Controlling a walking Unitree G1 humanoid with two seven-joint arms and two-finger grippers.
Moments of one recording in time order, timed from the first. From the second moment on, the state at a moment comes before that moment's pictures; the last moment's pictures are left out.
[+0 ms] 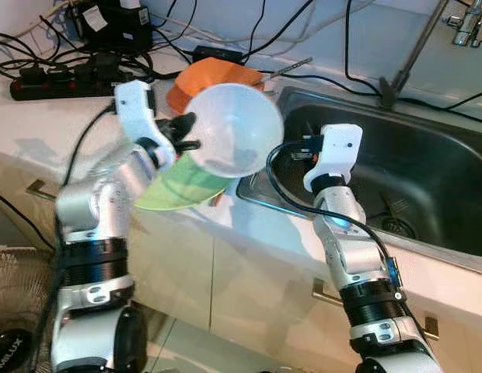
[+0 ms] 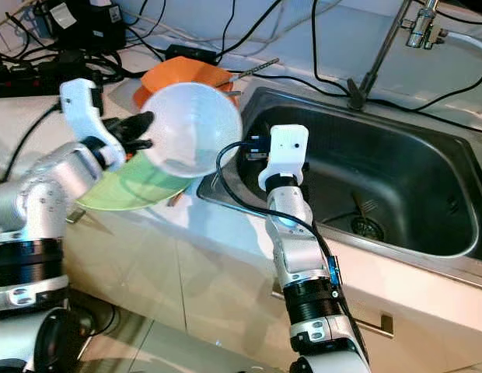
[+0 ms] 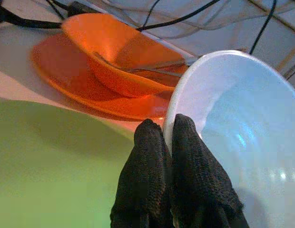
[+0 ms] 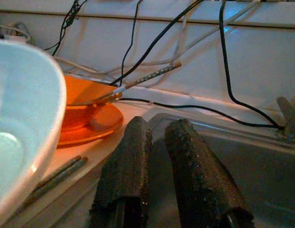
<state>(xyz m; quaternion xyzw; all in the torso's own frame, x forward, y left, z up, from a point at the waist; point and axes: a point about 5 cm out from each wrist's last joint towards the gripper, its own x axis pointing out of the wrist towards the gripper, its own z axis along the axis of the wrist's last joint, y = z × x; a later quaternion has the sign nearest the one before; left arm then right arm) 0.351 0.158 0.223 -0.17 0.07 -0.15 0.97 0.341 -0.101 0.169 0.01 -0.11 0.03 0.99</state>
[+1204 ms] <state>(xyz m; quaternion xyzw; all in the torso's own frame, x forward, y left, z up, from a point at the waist) 0.355 0.145 0.247 -0.08 -0.08 -0.10 0.99 0.339 -0.122 0.209 0.15 -0.11 0.04 0.98</state>
